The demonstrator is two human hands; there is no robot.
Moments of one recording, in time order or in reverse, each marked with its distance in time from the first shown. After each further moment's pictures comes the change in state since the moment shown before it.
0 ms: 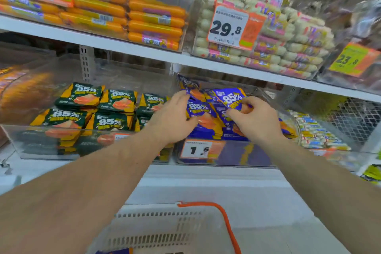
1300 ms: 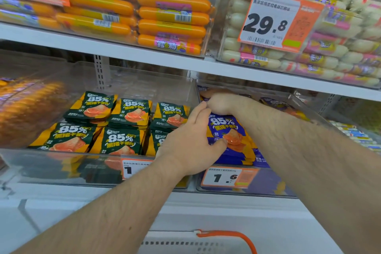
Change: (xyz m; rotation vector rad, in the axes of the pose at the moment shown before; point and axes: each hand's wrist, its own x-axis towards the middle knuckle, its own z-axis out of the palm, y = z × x) left_hand -0.004 -0.008 0.006 -0.184 -0.075 -0.048; right_hand 0.143 -0.072 0.126 -0.568 -0.627 -0.378
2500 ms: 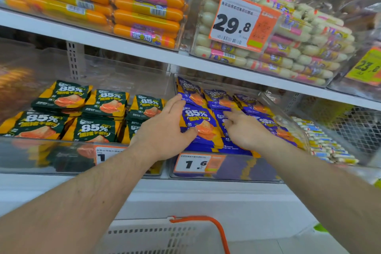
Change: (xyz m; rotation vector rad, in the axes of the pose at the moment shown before) left_hand 0.000 0.004 0.001 0.108 0.039 -0.020; right_hand -0.149 0.050 0.025 0.201 0.130 0.233
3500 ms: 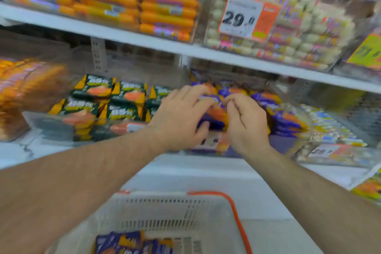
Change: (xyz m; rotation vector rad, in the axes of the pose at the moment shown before) left_hand -0.051 0.011 -0.029 0.298 0.282 0.560; right_hand -0.079 -0.051 0.031 0.489 0.783 -0.446
